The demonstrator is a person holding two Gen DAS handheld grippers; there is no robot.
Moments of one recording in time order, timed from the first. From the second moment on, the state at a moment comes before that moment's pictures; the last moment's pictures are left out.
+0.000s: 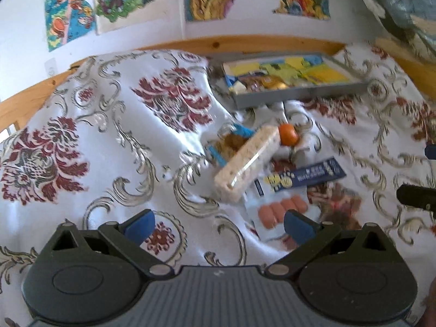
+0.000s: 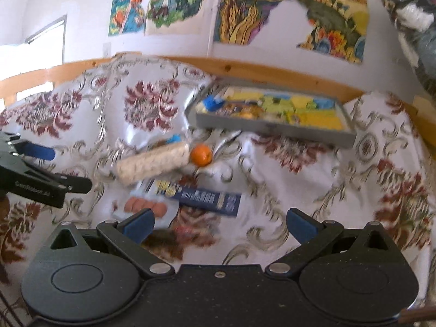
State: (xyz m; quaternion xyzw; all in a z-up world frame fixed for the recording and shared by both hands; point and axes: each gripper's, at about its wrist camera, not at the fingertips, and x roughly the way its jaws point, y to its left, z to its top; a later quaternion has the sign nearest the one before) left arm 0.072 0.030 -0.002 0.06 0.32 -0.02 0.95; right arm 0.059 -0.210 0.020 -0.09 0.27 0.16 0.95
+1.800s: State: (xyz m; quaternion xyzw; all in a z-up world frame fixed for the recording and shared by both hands) left arm 0.160 0.052 -0.053 -0.13 0.41 -0.24 0.87; right arm 0.101 -0.103 -0.041 -0.19 0.33 0.19 0.91
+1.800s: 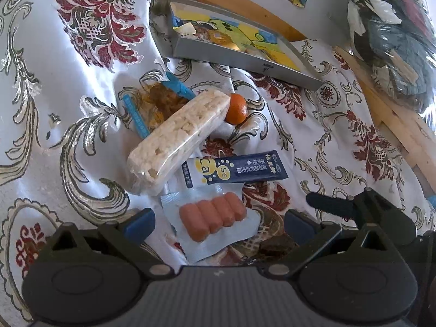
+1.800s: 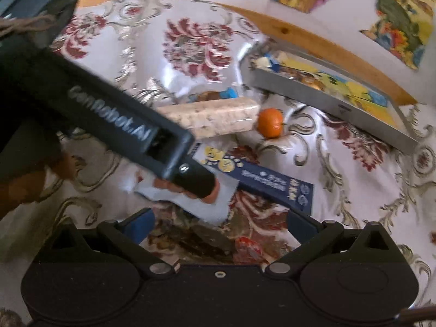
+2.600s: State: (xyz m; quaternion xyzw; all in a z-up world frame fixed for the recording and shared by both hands) left arm 0.157 0.050 -0.056 -0.11 0.41 -0.25 0.87; right arm 0.159 -0.169 -0.036 -0.23 0.39 0.48 0.75
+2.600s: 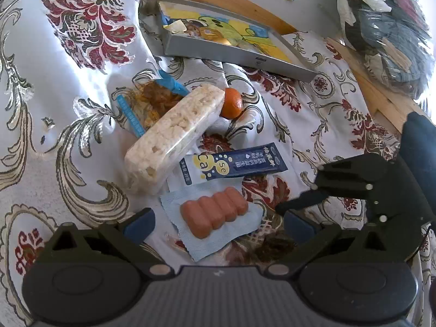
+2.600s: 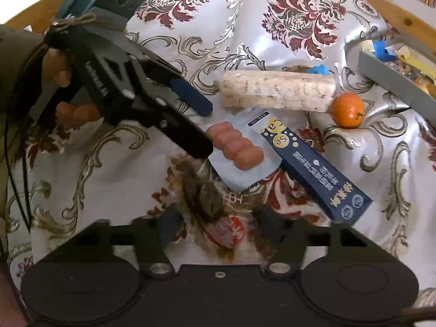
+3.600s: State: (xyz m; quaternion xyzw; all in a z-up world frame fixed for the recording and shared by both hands) left arm 0.162 -0.002 -0.066 0.06 0.39 -0.26 0.88; right arm 0.099 -0.236 -0.039 -0.12 0.41 0.29 0.86
